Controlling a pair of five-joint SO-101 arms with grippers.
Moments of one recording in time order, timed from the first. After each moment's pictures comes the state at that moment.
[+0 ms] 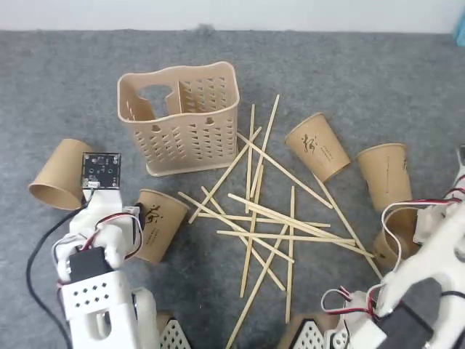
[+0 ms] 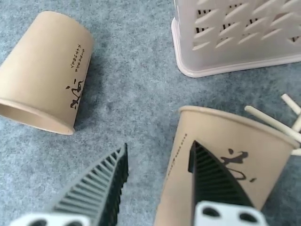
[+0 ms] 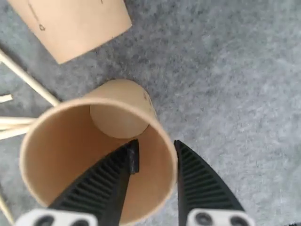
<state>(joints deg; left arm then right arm) -22.5 -69.5 76.4 61.1 -10.6 40.9 -19.4 31.4 79.6 27.6</state>
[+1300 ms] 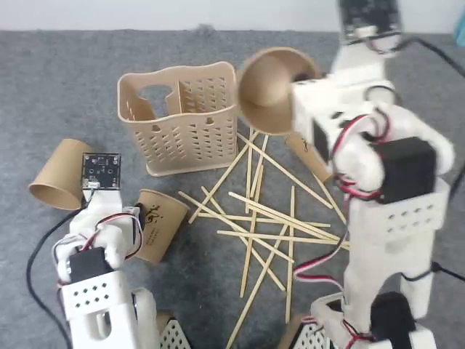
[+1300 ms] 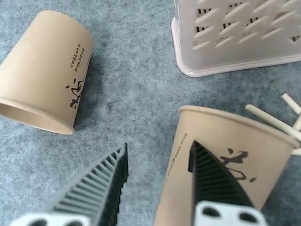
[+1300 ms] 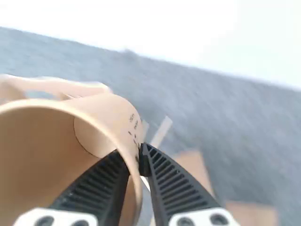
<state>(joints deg) -22.5 -69.5 76.7 61.0 -10.6 -20.8 -15.6 -32.4 87.8 0.0</state>
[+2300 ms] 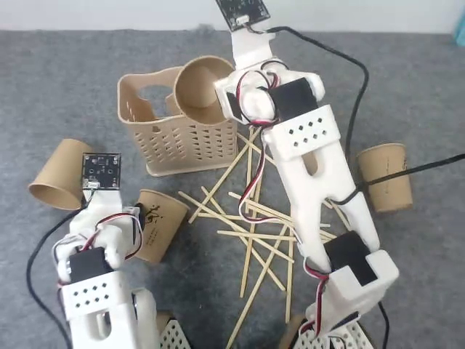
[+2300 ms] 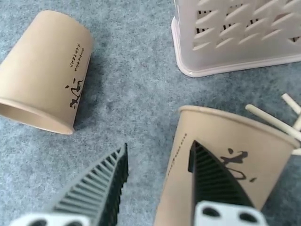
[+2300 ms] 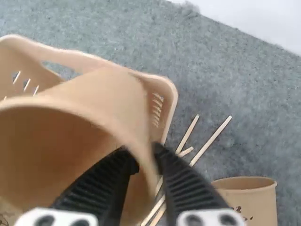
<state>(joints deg) -22.5 -69.5 76.7 61.0 -10.6 -29.9 9.7 -33.4 77.5 0.2</state>
